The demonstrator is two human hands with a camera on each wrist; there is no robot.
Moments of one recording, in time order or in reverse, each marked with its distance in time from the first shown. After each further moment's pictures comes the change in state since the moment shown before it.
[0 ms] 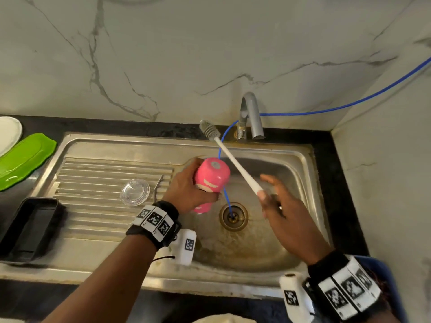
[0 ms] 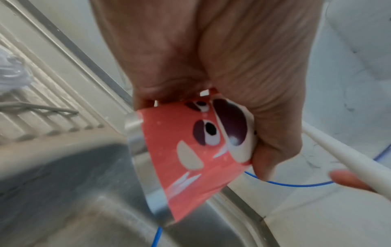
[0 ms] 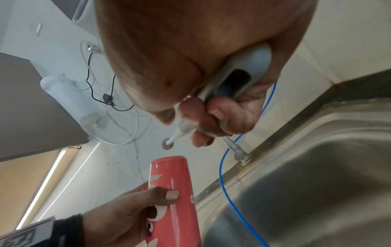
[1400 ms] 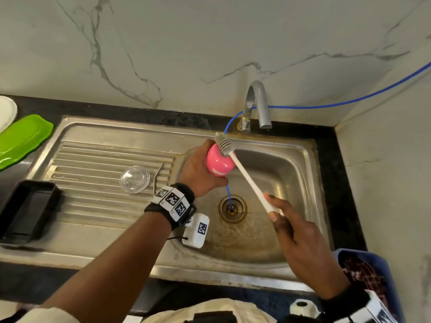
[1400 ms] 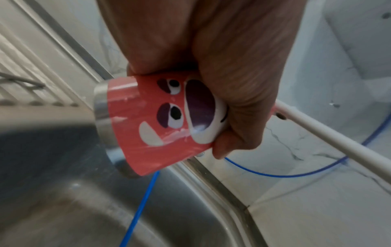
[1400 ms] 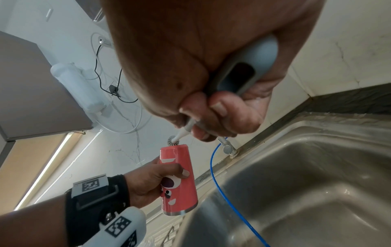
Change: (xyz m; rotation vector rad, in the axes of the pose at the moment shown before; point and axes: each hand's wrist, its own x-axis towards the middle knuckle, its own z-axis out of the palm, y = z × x) left_hand 0.017 0.004 0.020 -0.080 0.097 0.096; right_hand -0.056 0.001 -0.005 -0.081 -0.061 -0.040
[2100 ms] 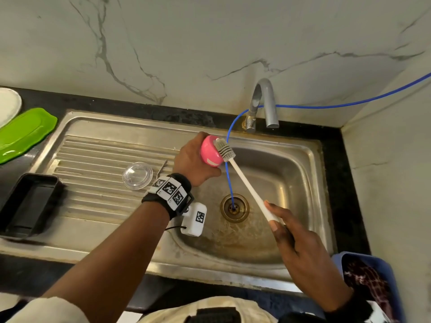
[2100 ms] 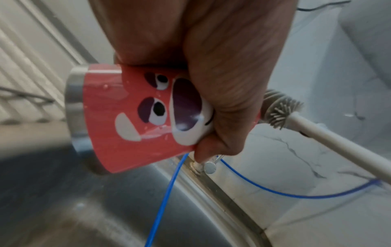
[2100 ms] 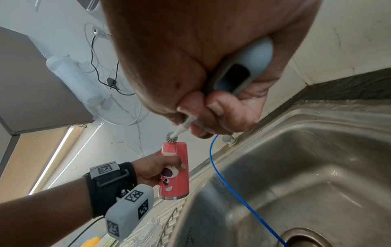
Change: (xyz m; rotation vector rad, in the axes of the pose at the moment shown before) left_hand 0.012 -0.012 -0.017 0.119 0.037 -0.057; right_hand -0.009 0.004 0.008 0.042 -0.055 0.020
